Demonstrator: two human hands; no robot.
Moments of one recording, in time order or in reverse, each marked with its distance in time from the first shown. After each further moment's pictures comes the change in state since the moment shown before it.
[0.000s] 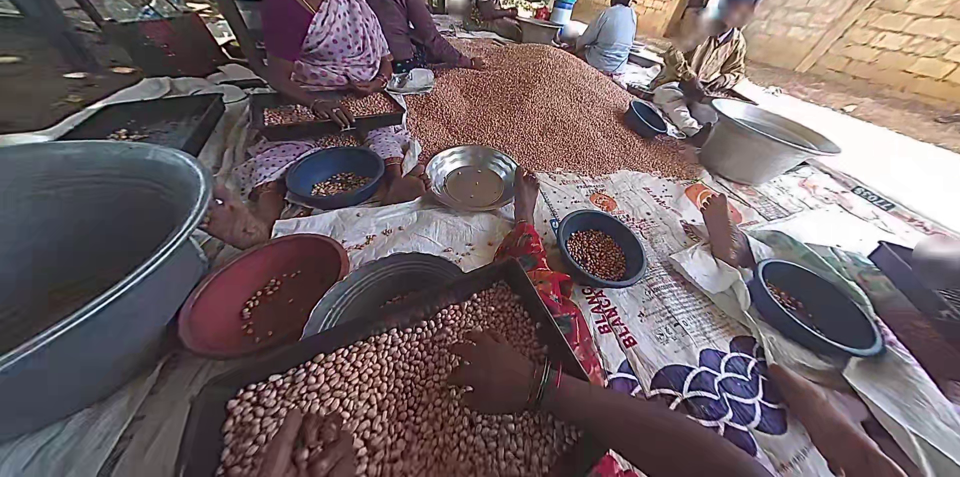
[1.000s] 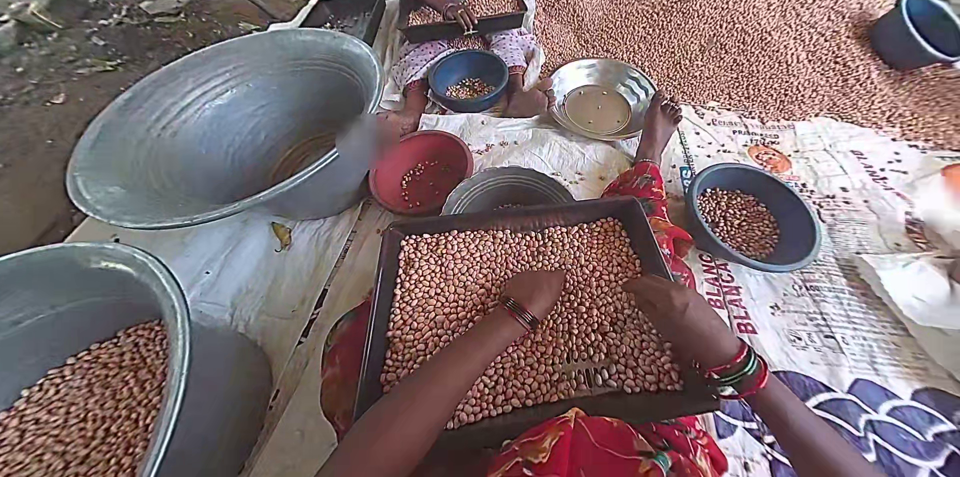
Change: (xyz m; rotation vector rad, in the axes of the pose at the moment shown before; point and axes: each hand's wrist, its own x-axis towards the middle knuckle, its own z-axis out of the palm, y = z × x) left_hand 0.045 -0.064 0.079 2.230 -0.722 -0.147; right_hand -0.078 0.031 -0.014 0.068 0.464 0.139
